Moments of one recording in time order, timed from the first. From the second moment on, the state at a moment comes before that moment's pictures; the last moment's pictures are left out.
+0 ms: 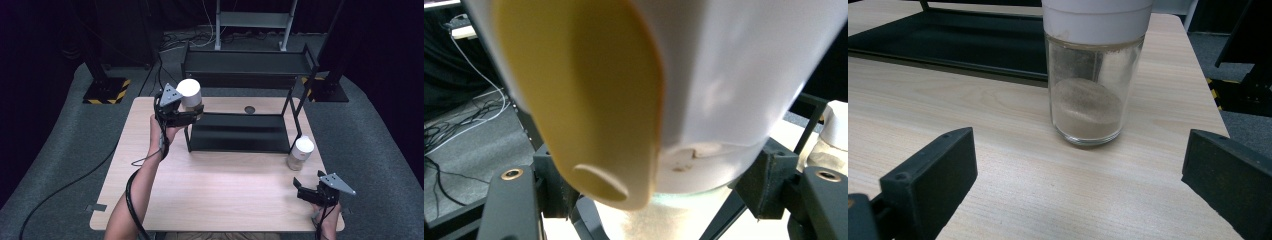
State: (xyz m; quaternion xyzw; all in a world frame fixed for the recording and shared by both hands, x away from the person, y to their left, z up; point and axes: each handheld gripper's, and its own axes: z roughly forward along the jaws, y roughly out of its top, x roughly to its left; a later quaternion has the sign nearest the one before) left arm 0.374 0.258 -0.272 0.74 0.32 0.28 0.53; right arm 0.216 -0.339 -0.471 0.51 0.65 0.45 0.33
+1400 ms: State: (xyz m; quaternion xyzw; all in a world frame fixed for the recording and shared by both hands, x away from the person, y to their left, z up) left arm 0.401 0.243 -0.225 0.74 0.30 0.28 0.53; right arm 0.216 -0.341 -0.471 0.51 0.65 0.46 0.33
